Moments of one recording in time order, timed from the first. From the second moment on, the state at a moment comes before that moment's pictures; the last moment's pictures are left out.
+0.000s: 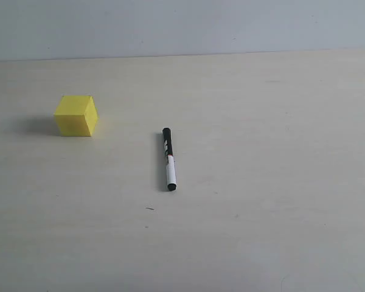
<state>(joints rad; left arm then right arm) -0.10 0.01 0.00 0.05 0.32 -0.13 -0.11 0.01 -0.01 -0.17 0.28 0.13</state>
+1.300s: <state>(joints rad) -0.10 0.12 -0.23 -0.17 -0.41 -0.77 -0.11 0.01 -0.01 -0.17 0.28 0.13</state>
